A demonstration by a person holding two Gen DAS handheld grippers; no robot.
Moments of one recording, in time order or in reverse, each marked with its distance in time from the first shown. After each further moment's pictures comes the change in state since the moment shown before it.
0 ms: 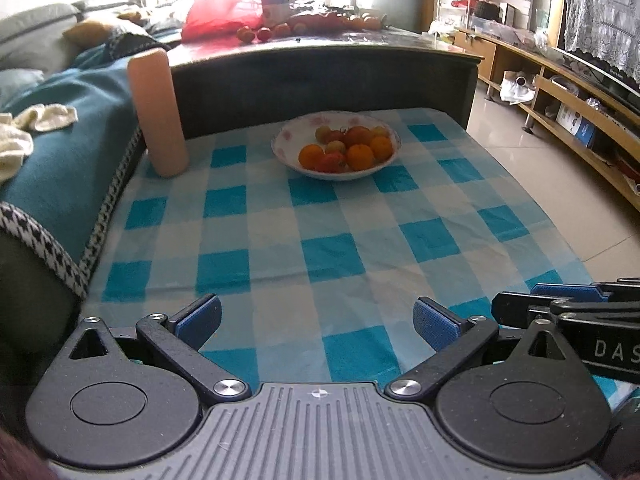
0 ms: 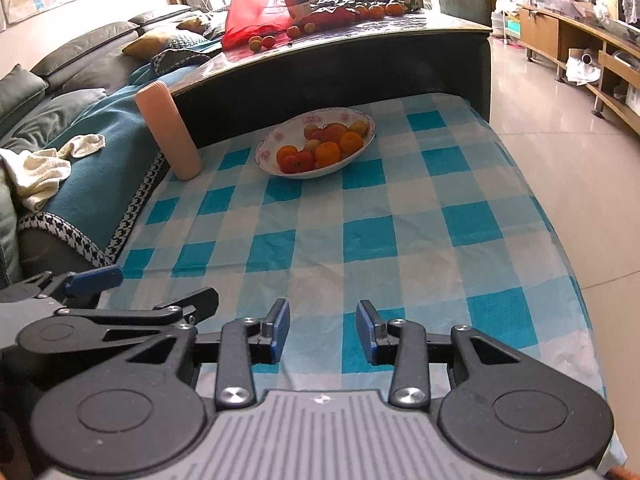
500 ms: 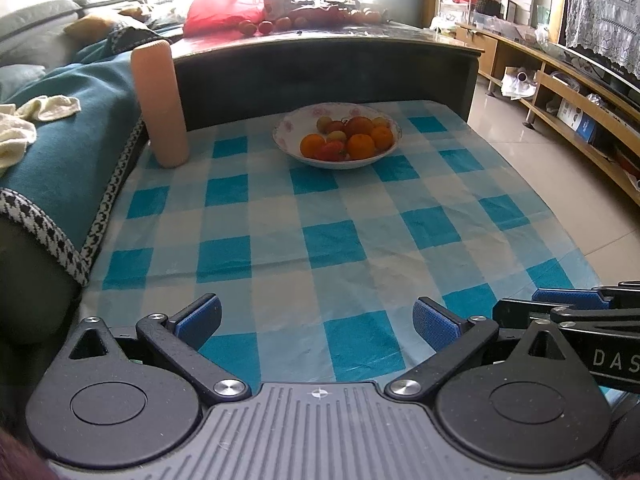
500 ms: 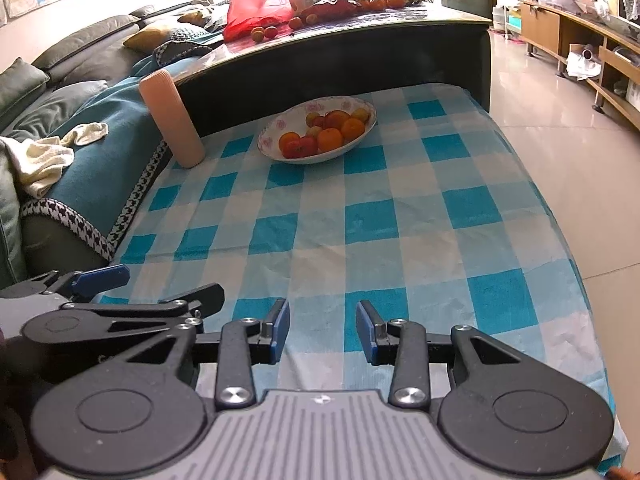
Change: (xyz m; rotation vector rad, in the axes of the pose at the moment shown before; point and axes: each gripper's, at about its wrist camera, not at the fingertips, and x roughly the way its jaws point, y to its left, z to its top) left arm -0.003 -0.002 -0.008 0.000 0.008 0.008; right arm -0.001 0.002 -0.012 -0.006 0.026 -0.004
